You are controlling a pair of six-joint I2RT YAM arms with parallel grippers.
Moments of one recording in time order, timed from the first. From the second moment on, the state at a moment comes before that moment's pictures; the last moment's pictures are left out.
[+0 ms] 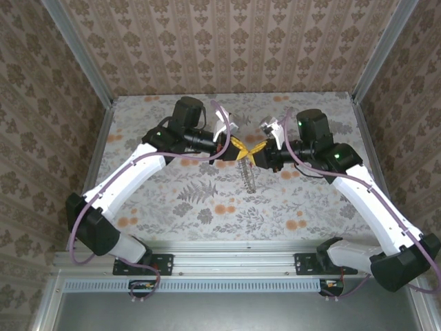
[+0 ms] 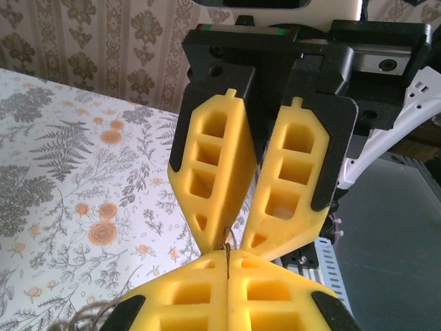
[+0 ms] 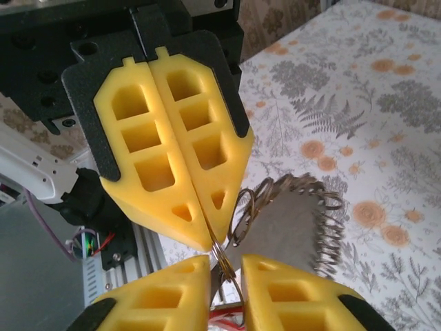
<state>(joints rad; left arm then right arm) -0.68 1.47 1.43 -0.50 0.98 0.16 0.40 1.16 1.22 -0.62 -0.73 -0.04</state>
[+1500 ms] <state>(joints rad) -0.68 1.44 1.39 -0.36 0.96 0.09 0.30 1.08 0.97 -0.15 -0.95 0.35</state>
